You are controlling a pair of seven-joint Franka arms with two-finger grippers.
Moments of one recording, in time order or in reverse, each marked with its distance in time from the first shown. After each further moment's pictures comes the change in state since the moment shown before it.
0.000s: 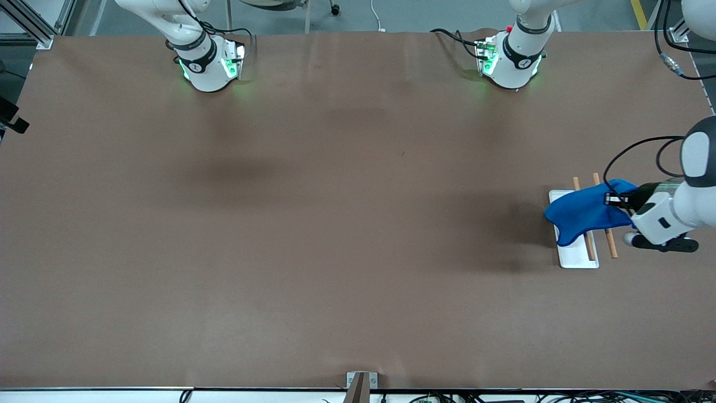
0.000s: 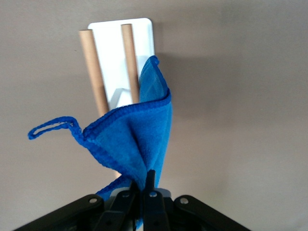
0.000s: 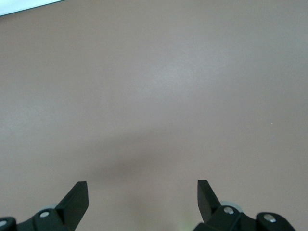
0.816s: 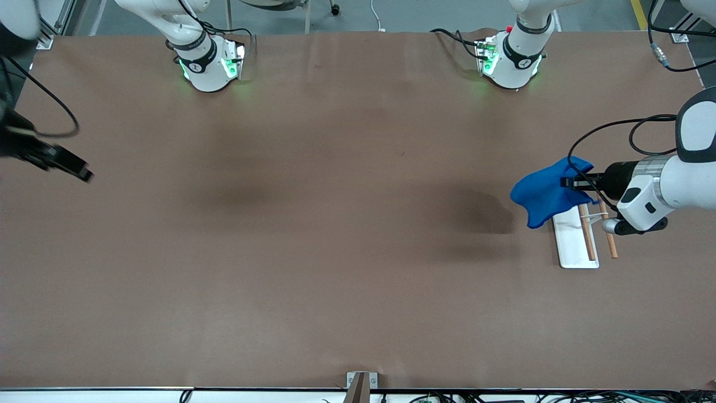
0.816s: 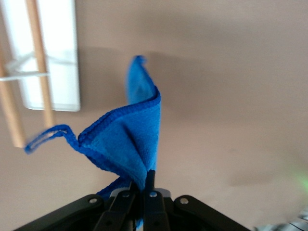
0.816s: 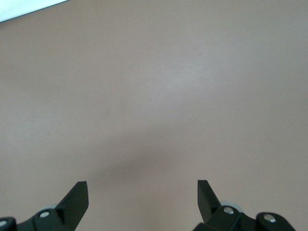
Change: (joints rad) left arm -0.076 -0.089 -0.013 -0.026 -0.233 -0.087 -0.248; right arm 0.001 -0.013 0.030 -0.181 0.027 0.173 0.061
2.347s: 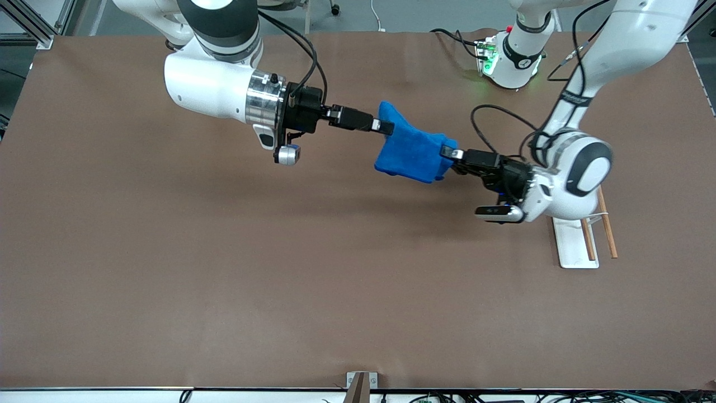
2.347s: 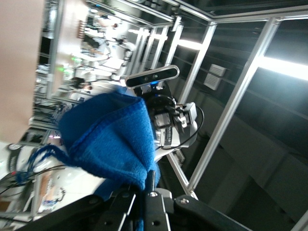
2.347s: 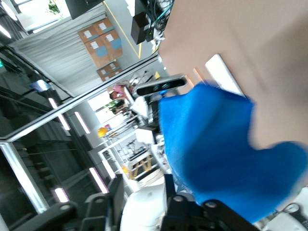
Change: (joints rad) left arm -0.101 0.057 0.005 -0.377 -1.537 -0.117 0.518; right arm 0.105 0.293 0.739 -0.069 1.391 0.868 0.121
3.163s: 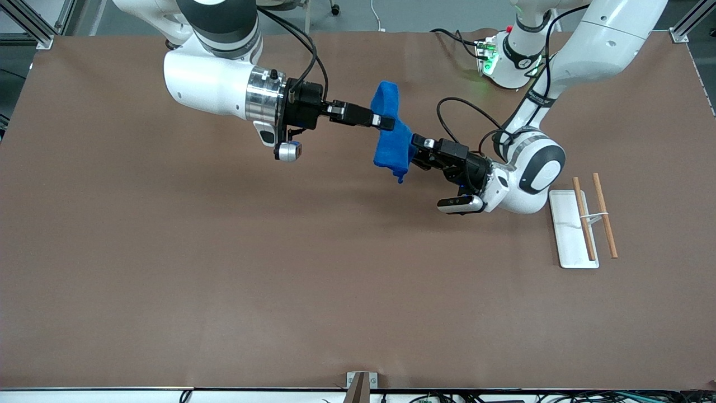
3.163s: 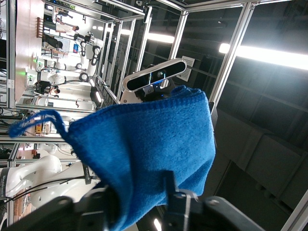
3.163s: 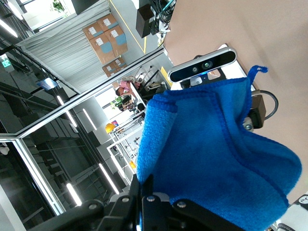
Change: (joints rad) left arm -0.171 0.095 -0.008 -0.059 -0.218 -0.019 0.277; right arm 0.015 -0.011 0.003 0.014 0.099 -0.003 -0.002
